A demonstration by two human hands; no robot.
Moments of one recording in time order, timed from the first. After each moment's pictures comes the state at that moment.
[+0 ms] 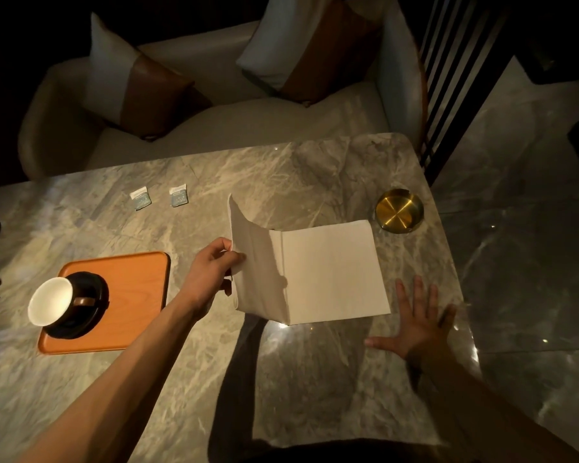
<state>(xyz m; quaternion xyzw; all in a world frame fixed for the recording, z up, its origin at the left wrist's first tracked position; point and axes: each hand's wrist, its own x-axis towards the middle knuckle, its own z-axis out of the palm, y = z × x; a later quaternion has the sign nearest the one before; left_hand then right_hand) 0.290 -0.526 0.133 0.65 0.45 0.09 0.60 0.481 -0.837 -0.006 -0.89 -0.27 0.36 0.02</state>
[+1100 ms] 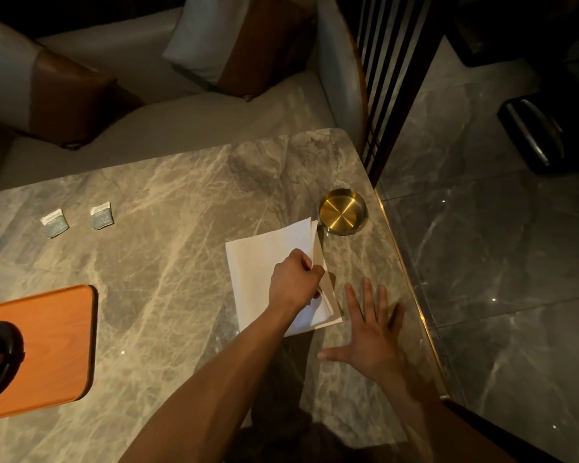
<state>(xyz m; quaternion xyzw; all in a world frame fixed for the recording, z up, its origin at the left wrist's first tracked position) 0.462 -0.658 0.048 0.79 0.40 -0.08 0.46 0.476 -0.843 -0.021 -0.91 -0.28 0.30 0.04</state>
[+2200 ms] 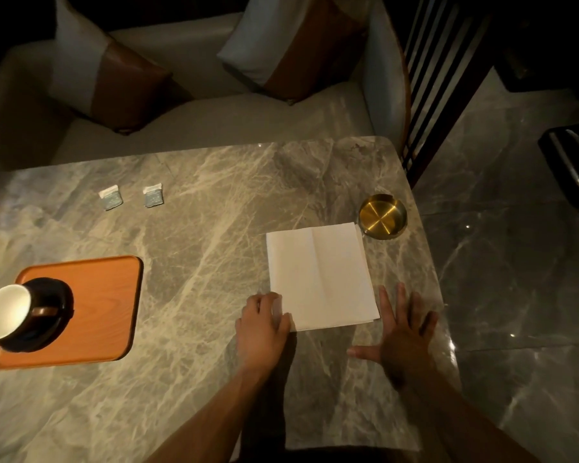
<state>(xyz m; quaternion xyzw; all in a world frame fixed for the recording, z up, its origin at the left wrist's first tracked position) 0.300 -0.643 0.005 0.85 0.45 0.01 0.27 0.477 -0.842 -0.012 -0.90 -0.27 0.34 0.08</state>
